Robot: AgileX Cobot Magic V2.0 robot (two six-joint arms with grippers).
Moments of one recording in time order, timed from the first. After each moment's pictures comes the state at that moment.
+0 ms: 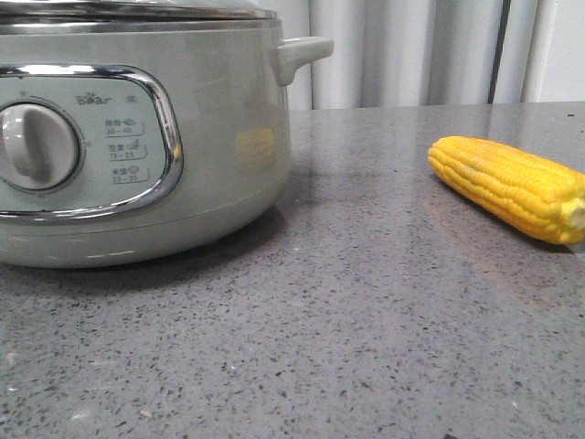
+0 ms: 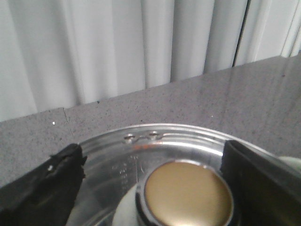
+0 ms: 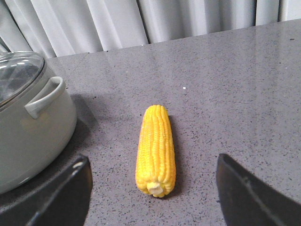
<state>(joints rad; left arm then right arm) -0.49 1.23 -0.89 -0.56 -0.05 0.50 0.11 0.29 -0.53 0.19 0.57 0.03</state>
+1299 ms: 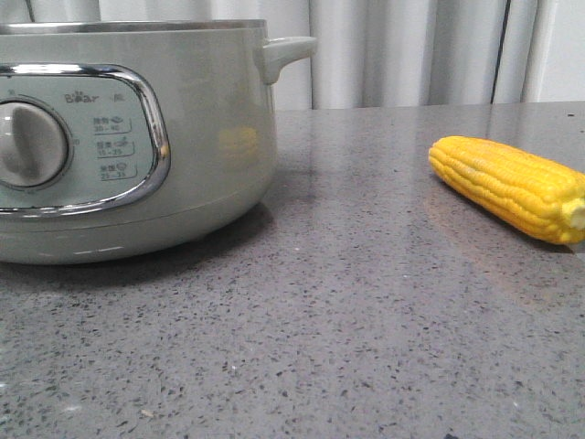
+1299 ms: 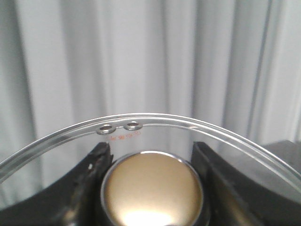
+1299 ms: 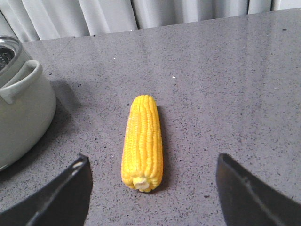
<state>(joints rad) -0.34 1.02 -1.07 -0.59 0.08 0.51 0.11 0.36 -0.53 0.15 0.56 0.03</state>
